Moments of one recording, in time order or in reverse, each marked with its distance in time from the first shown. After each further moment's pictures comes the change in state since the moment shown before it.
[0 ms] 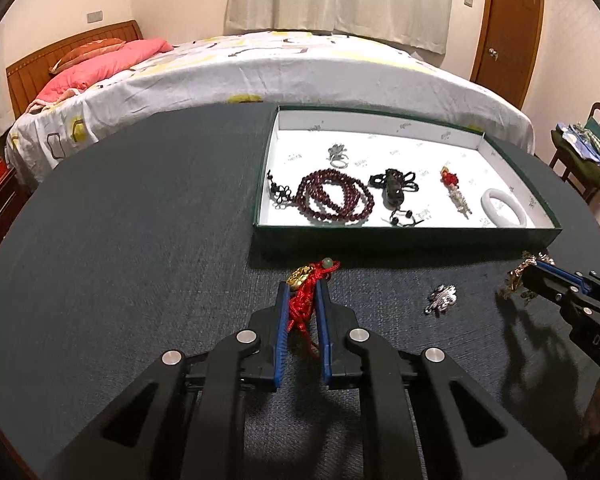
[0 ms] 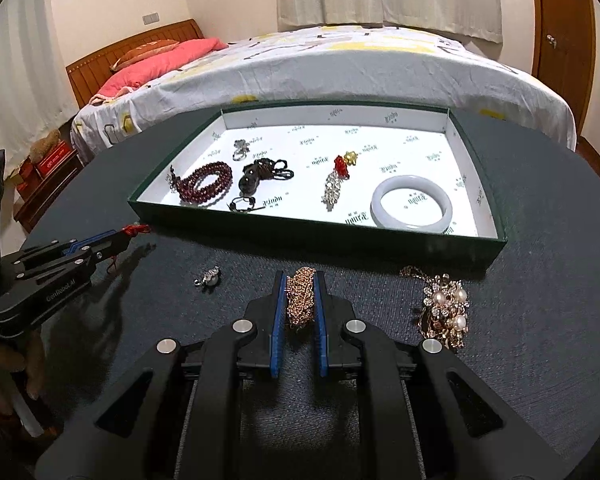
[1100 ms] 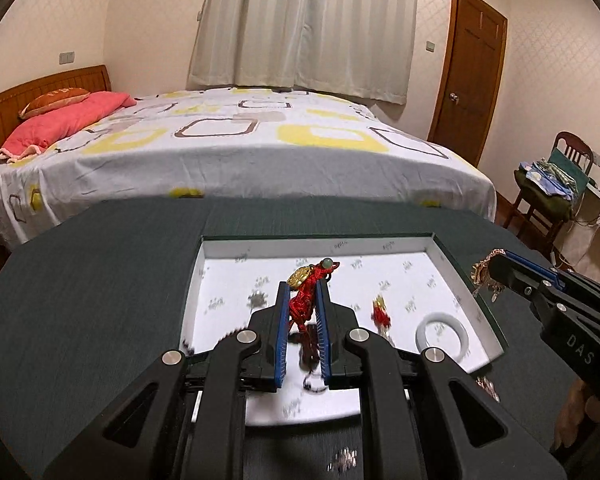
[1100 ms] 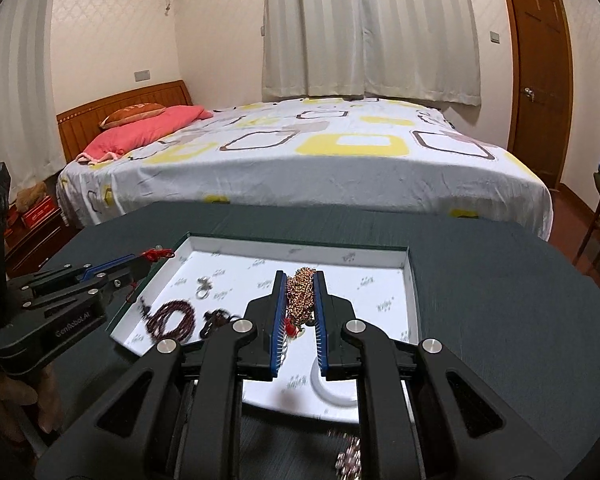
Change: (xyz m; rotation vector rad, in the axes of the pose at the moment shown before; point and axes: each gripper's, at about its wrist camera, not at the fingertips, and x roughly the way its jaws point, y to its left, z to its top) left arm 0.004 -0.050 0.106 0.029 -0.189 -0.134; right arm -0.021 -0.035 0.100 -0.009 -0.249 -0.073
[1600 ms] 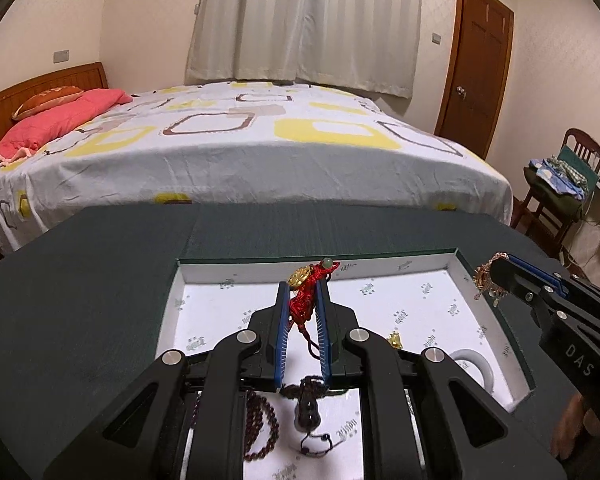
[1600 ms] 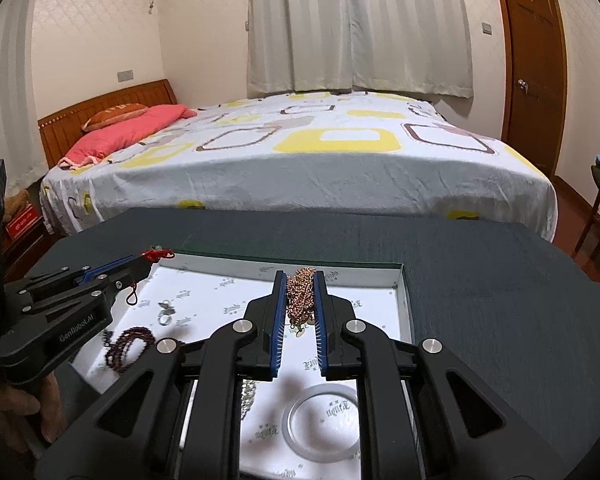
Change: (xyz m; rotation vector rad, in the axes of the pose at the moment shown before) left arm 0.057 -0.005 0.021 0.012 0.022 0.018; right arm 0.054 -0.021 0.012 0.023 0.019 -0.035
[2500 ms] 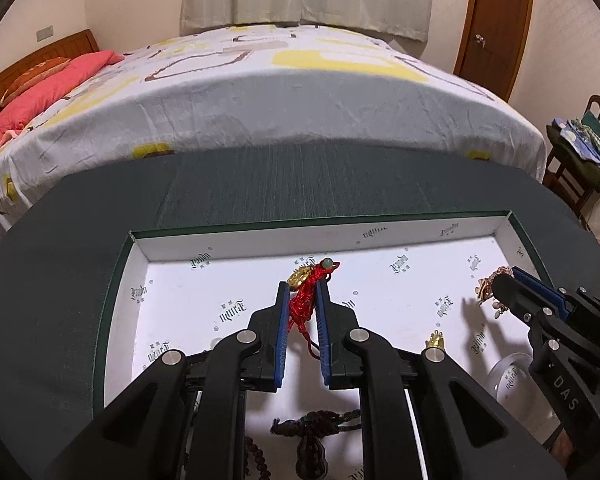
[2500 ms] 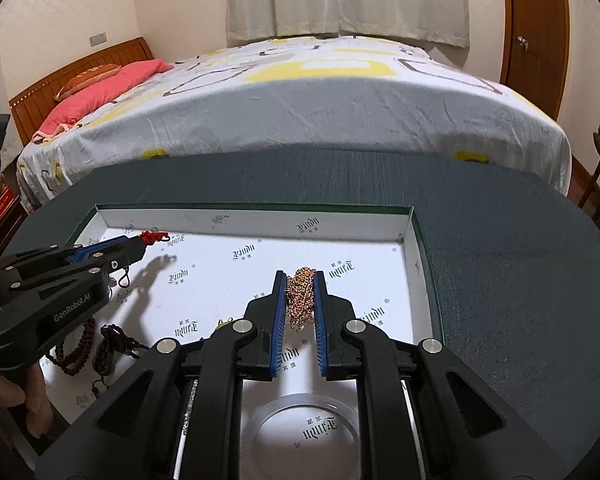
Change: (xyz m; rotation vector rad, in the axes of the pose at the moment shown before) left arm 0.079 -0.003 -0.001 0.017 0.224 0.049; right arm 0.074 -0.017 -0.019 0.040 0.192 -0.038
